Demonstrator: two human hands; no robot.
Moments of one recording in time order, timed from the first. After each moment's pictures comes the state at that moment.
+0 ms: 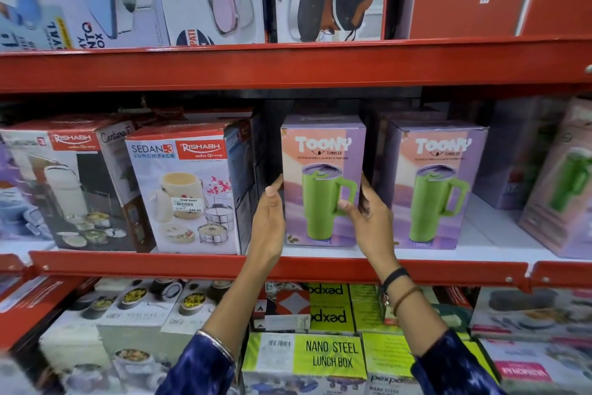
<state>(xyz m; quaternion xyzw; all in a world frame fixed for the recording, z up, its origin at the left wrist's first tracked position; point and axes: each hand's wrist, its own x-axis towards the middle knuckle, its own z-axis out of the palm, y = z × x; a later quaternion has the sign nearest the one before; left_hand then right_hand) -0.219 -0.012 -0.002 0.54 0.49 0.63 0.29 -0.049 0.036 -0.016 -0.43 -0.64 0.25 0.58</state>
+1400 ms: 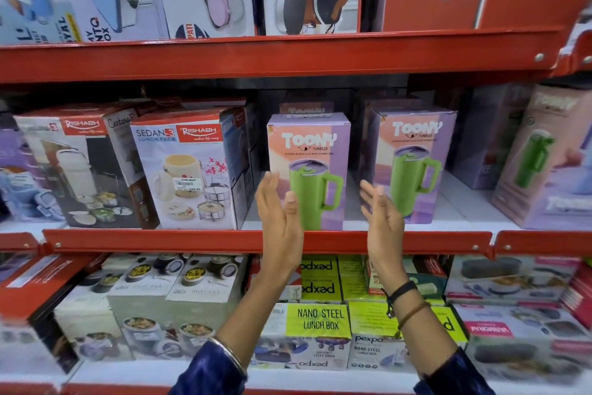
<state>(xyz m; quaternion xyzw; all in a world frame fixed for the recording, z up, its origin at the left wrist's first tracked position) -0.166 -0.081 -0.006 0.57 0.47 0.66 0.16 -0.025 -0.044 -0.019 -0.40 -0.51 0.33 0.69</state>
